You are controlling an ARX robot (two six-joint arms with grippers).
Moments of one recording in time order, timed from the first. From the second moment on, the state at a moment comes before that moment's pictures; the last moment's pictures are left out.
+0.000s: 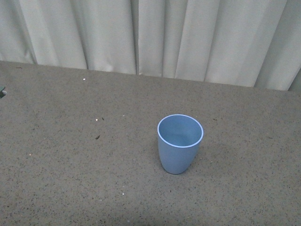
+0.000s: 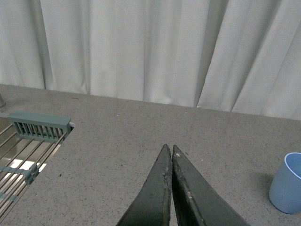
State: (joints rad) left arm 0.00 0.00 0.02 0.00 0.00 -0.01; right arm 0.00 0.00 0.01 0.00 0.00 0.00
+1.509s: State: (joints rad) left arm 0.15 0.15 0.07 -0.19 0.56 -0.69; right arm -0.47 1.43 0.61 0.37 0.01 0.13
